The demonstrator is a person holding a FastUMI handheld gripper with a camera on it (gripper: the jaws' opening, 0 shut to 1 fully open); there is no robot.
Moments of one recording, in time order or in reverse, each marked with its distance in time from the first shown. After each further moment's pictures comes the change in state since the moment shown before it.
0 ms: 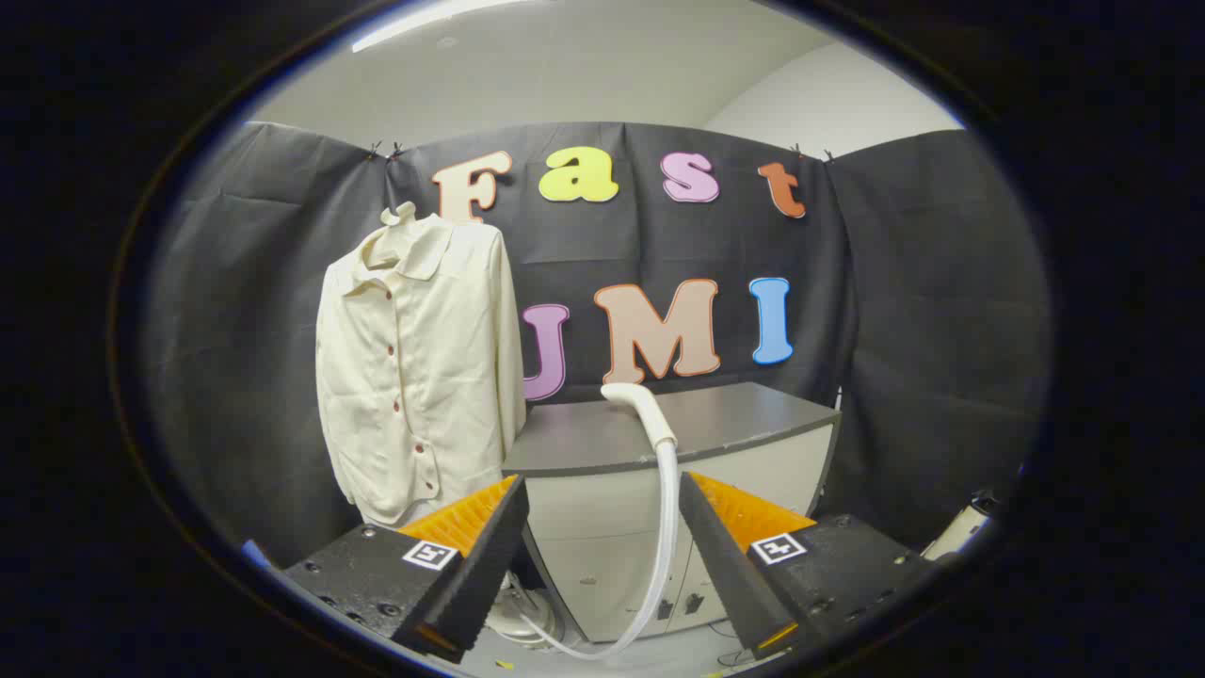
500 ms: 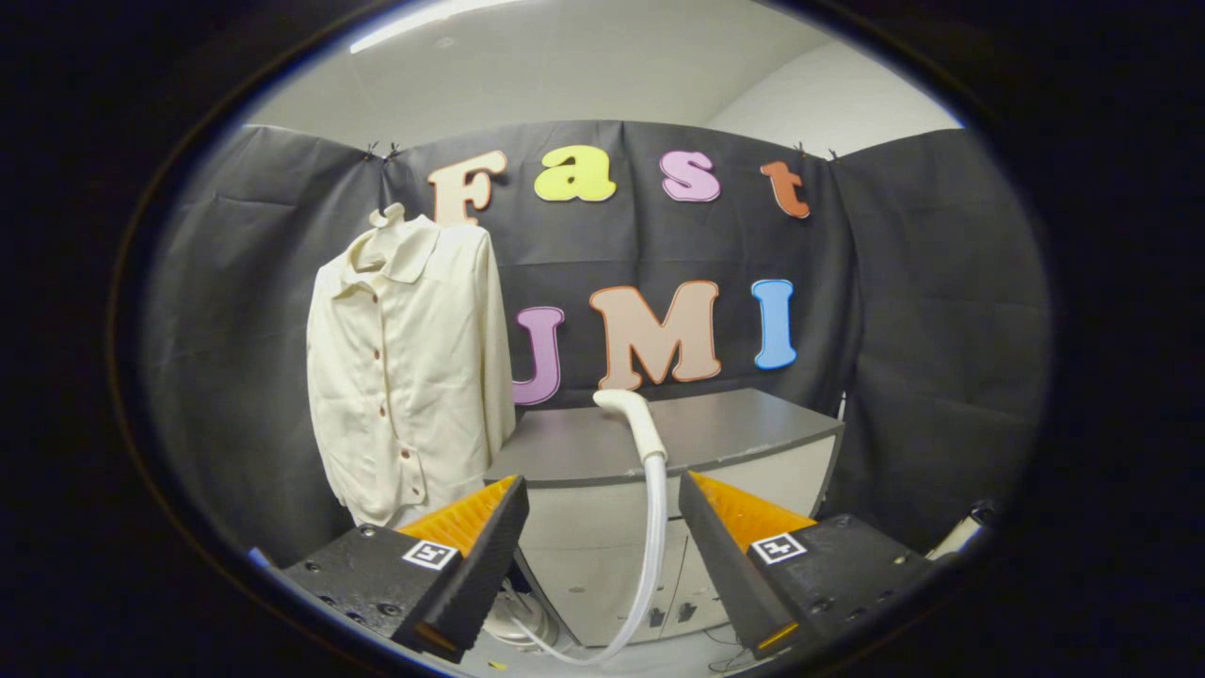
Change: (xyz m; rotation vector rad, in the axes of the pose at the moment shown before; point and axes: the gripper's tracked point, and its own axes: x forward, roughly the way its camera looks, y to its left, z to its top) arm 0.023 -0.017 0.017 -0.008 -0.011 0.015
